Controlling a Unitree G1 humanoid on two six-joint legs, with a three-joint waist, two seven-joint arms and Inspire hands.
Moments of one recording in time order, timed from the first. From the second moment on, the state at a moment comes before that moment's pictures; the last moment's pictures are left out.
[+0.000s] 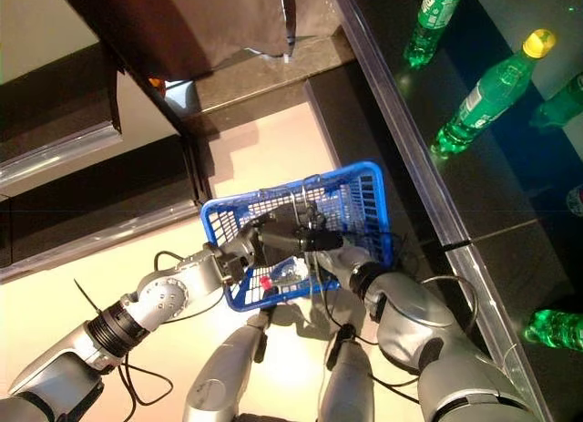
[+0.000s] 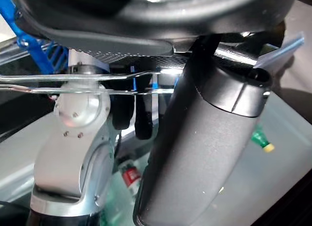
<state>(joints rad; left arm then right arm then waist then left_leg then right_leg) -0.62 0.47 -0.69 0.03 -1.35 0.22 0.01 -1.01 -0.35 1.19 1.05 -0.55 -0.04 0.26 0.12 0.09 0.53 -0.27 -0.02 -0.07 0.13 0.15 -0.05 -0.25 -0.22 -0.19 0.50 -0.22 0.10</state>
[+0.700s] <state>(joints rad) -0.63 0.45 -0.68 0.08 -1.34 0.19 0.01 -1.00 -0.38 1.10 1.02 -0.51 0.00 0.09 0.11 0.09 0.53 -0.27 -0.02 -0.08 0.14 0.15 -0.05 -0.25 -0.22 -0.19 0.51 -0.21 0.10</state>
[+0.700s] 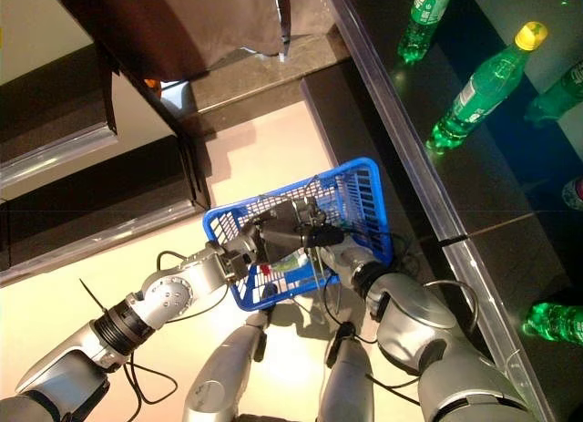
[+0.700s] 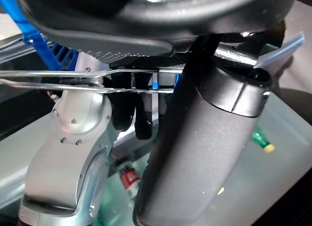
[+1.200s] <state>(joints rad) -0.62 0.50 -0.66 0.07 -1.34 0.19 0.06 -0.96 -0.55 0.95 0.61 -0.36 0.13 -0.01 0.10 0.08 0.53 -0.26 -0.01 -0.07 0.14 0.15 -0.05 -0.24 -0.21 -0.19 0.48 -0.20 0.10</state>
